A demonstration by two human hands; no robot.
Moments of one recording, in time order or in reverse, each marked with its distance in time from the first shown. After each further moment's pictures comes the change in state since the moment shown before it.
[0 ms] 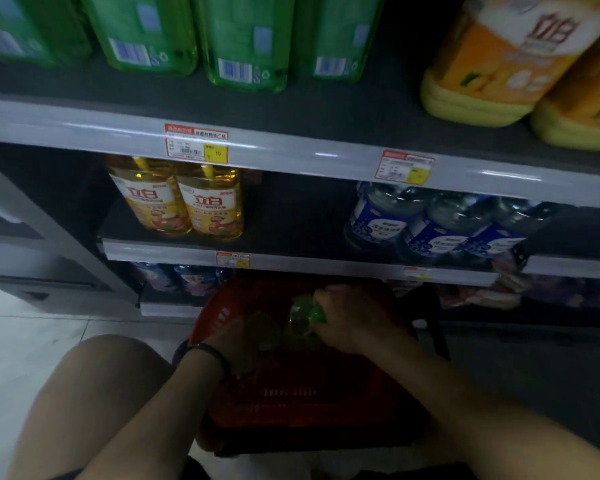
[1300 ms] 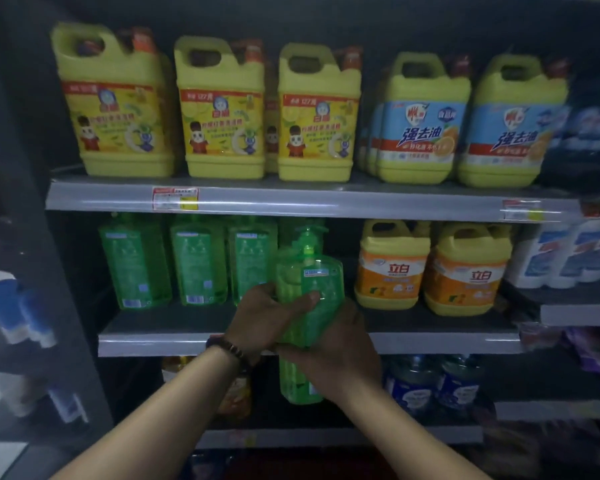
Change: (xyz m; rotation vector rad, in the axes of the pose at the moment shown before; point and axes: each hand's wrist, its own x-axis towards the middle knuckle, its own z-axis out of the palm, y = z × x) left_hand -0.192 0.196 -0.198 -0.807 0.655 0.615; right_hand -0.120 -0.103 -0.203 0.624 0.885 0.163
